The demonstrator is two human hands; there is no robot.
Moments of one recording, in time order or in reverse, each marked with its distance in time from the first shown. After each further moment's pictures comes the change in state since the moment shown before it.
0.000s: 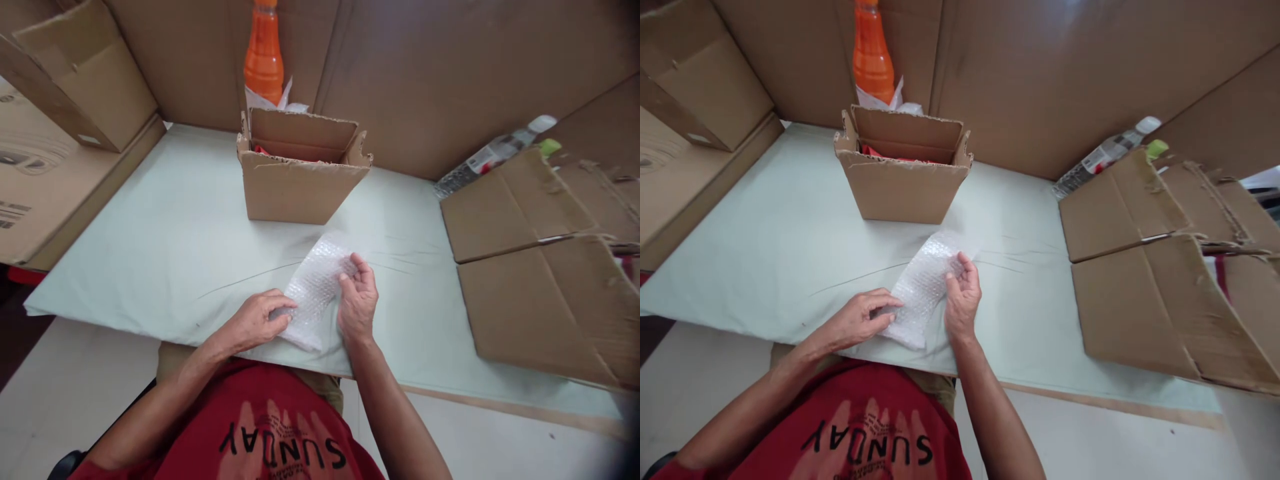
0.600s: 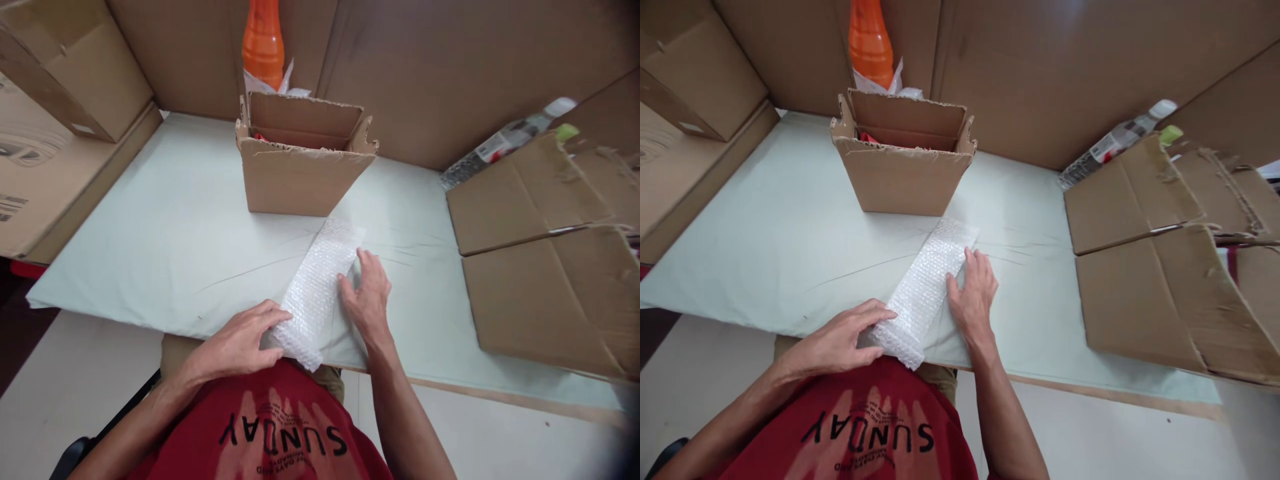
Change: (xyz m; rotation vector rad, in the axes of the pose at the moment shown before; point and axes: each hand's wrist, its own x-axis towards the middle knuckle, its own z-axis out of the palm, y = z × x) left_hand -0.043 0.009 -0.006 0.128 -0.185 0.002; right_hand 0.007 -0.004 -0.040 -0.883 -0.188 -0.295
